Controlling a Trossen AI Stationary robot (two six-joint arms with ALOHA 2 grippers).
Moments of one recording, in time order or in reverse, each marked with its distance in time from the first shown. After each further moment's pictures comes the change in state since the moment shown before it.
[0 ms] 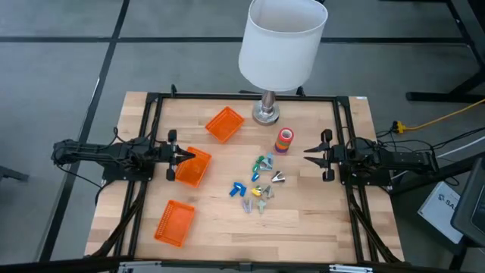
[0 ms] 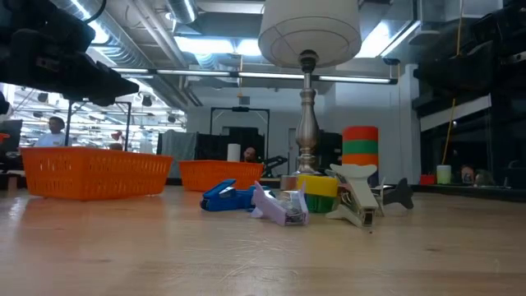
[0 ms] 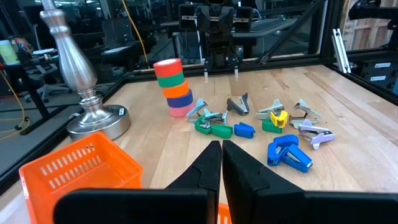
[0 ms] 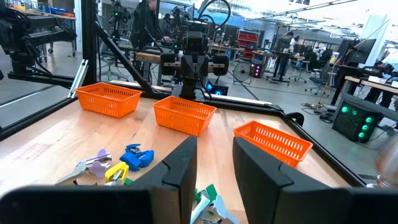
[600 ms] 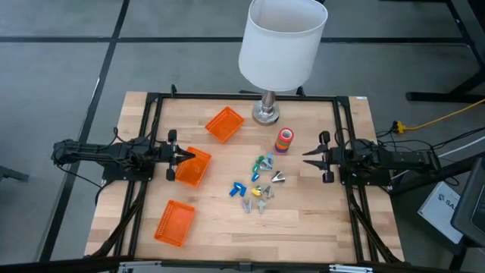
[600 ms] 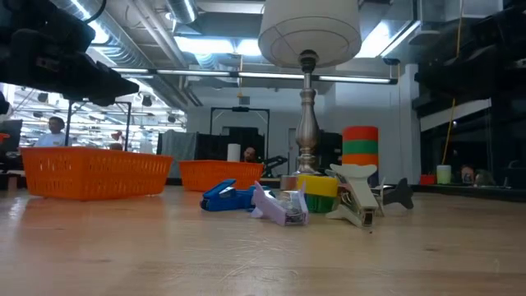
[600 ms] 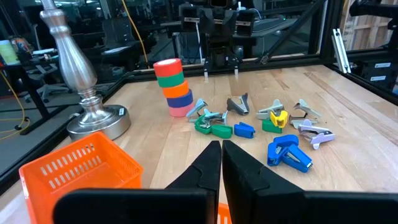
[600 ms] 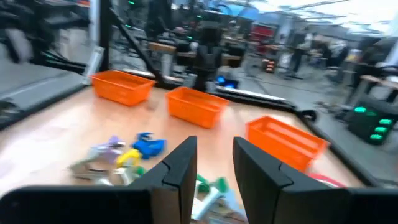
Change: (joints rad) left arm 0.000 0.000 0.000 0.000 0.000 0.000; right arm 0.001 0.052 0.000 0.011 -0.073 -0.025
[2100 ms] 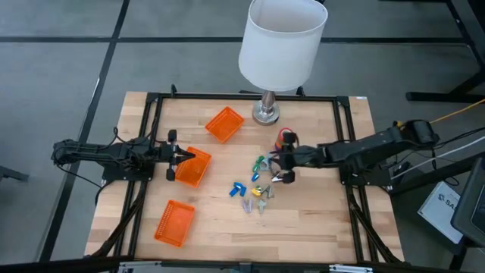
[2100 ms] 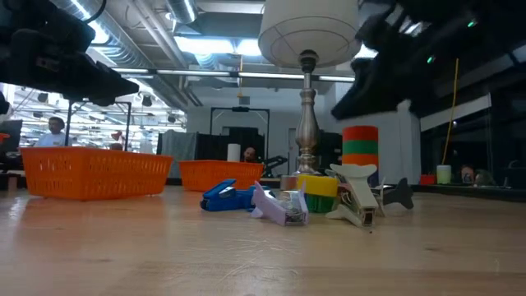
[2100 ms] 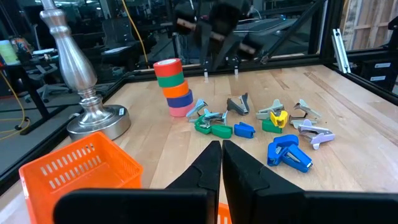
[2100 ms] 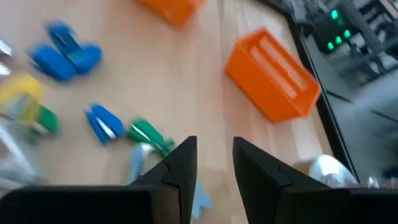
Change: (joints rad) left arm 0.000 0.000 0.000 0.000 0.000 0.000; right arm 0.135 1.252 0.570 0.073 0.453 -0.140
